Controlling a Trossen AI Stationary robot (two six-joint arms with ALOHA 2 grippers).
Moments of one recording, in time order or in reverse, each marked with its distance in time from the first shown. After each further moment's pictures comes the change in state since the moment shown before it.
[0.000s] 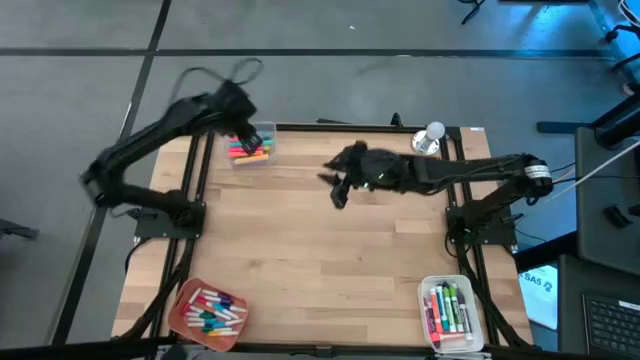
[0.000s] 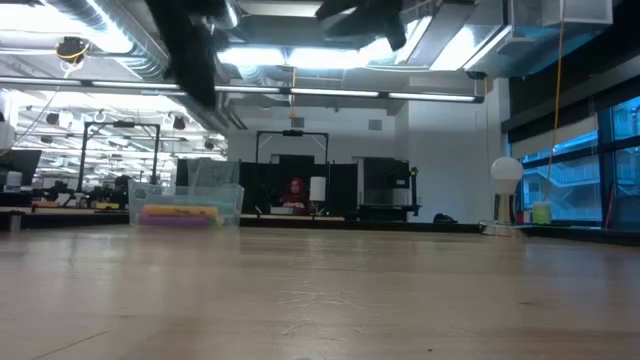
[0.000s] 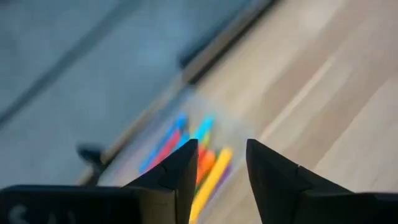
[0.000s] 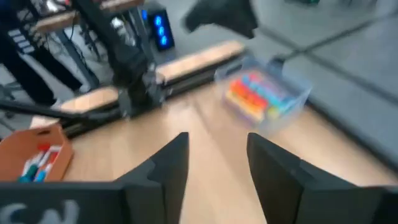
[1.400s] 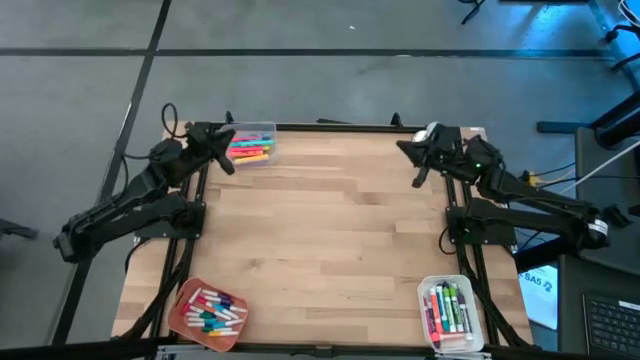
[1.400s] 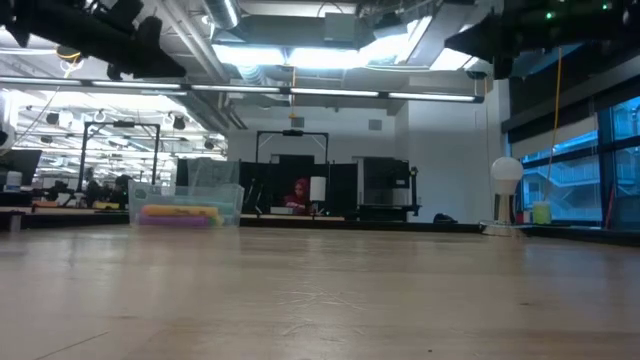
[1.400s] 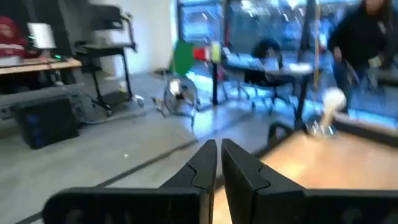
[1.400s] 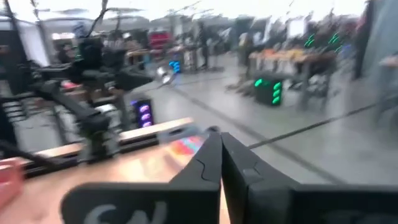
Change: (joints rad) left arm -0.072 -0.845 -0.836 0.884 -0.089 -0.031; right arm -0.444 -0.867 -0.813 0.394 -0.324 -0.236
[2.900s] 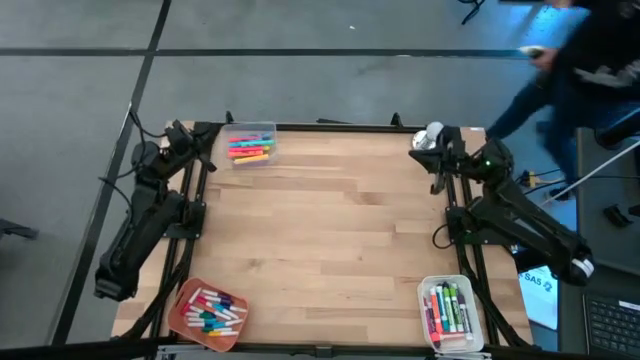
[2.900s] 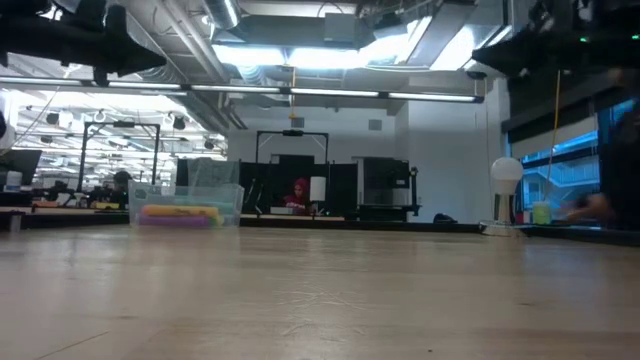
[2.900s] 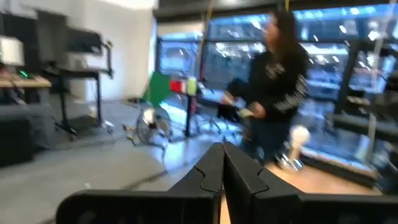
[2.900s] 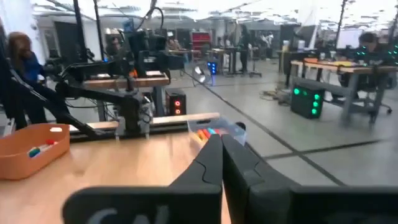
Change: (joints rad) left arm 0.585 -0.187 -0.113 0.118 0.700 -0.183; right arm -0.390 -0.169 -0.139 -0.040 -0.586 -0.042
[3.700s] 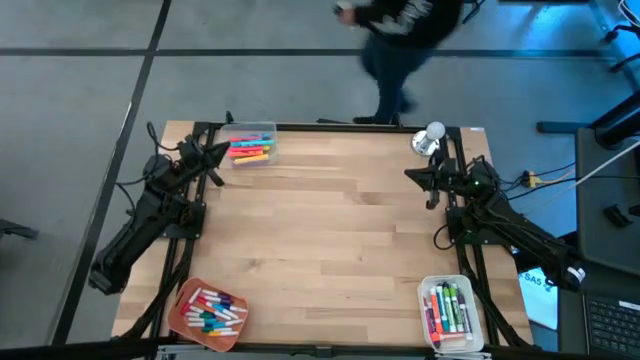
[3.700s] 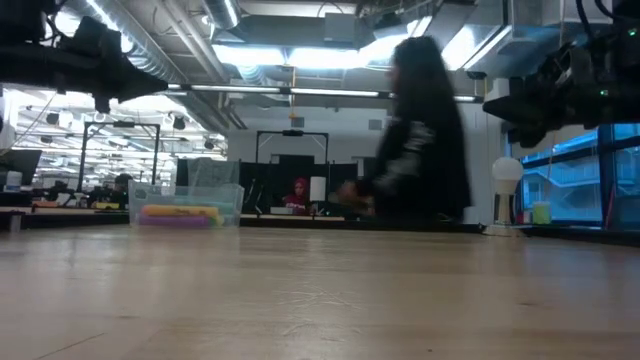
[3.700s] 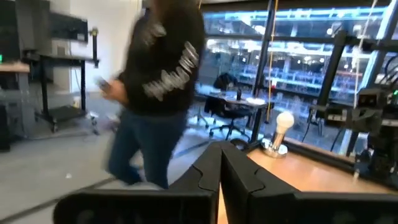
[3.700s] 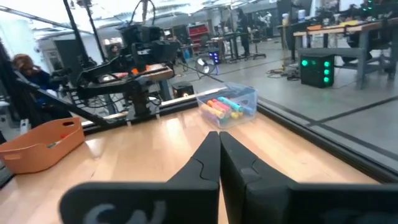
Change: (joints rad) left arm -0.249 -0.181 -0.172 -0.042 -0.200 0.001; right arm 0.062 -0.209 -0.328 0.089 0.058 0.184
